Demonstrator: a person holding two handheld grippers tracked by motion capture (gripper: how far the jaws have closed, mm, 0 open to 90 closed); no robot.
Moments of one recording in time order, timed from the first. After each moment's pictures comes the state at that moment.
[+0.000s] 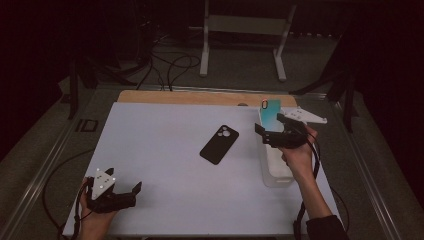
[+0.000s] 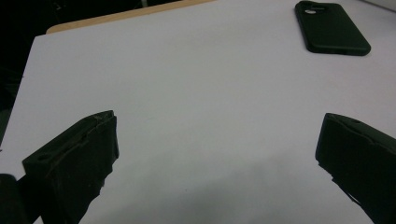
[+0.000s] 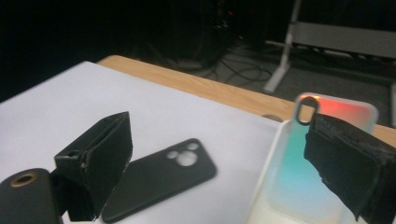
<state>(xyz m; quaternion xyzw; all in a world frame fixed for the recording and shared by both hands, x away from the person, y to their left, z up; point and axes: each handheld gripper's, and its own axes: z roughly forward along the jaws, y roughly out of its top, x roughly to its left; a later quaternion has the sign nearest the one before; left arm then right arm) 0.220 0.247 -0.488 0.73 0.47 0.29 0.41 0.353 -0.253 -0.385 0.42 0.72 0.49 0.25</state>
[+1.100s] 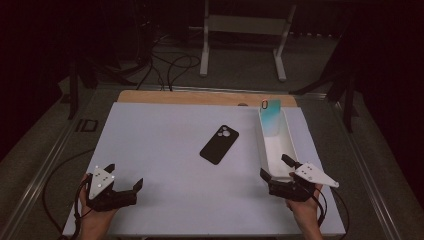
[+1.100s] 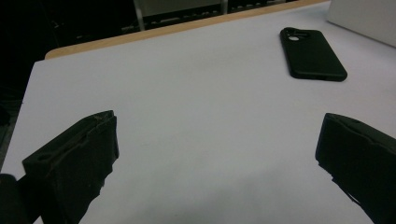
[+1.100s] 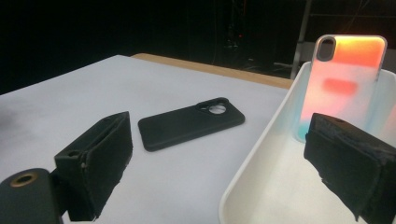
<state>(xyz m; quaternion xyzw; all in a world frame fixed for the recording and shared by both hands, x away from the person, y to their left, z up) 0.218 0.240 -0.470 0.72 0.45 0.30 0.43 0.244 -0.271 -0.459 0.39 0.69 0.54 0.27</state>
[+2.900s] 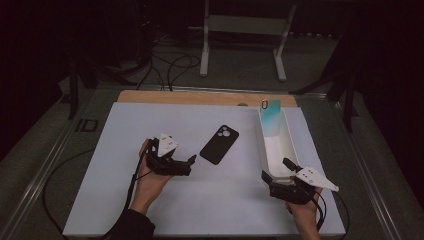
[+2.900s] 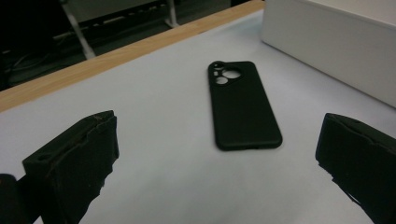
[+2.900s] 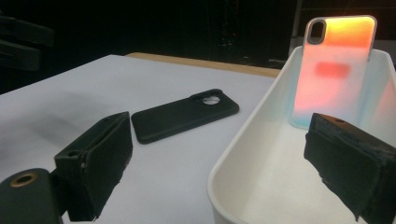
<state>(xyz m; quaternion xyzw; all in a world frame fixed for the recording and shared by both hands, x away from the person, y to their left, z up) 0.309 0.107 -0.441 0.78 0.38 0.24 0.43 0.243 -0.277 -0.474 0.41 0.68 0.55 0.27</state>
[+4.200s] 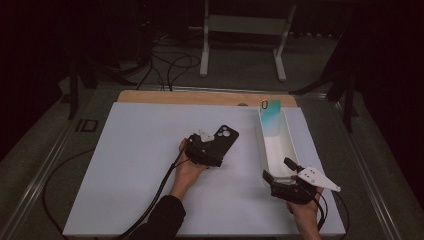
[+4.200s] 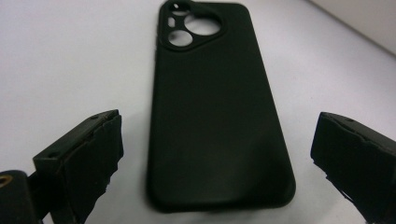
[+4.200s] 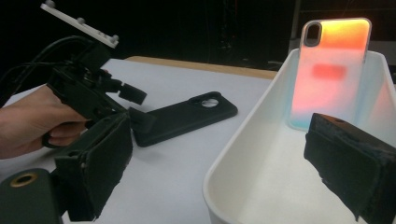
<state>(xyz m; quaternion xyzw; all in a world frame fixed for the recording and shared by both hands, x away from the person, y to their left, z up) 0.381 0.019 -0.517 0.82 0.42 0.15 0.37 0.242 -0.280 -0.473 0.41 0.67 0.55 0.27</state>
